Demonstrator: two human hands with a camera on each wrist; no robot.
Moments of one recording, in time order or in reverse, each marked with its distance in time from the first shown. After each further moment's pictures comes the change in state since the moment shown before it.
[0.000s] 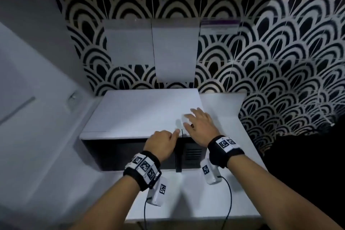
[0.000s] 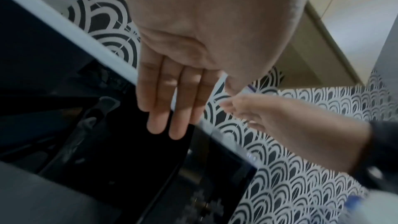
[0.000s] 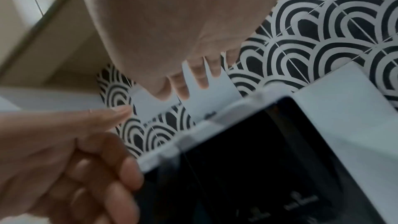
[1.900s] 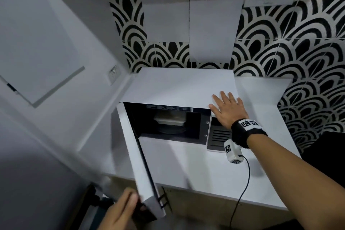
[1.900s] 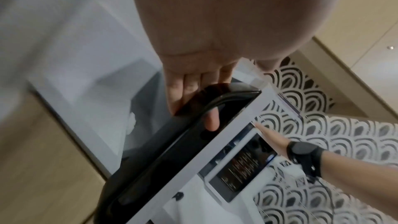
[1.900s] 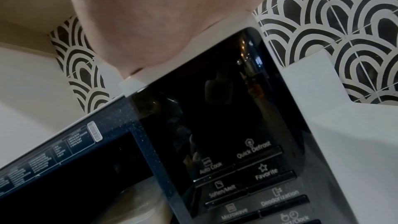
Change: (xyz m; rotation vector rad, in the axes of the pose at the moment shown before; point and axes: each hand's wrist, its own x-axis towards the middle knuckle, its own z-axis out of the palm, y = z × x) left_hand -0.280 -0.150 0.007 -0.579 0.043 -0.304; right_hand 0.016 0.017 0.033 -0.230 -0.134 0.038
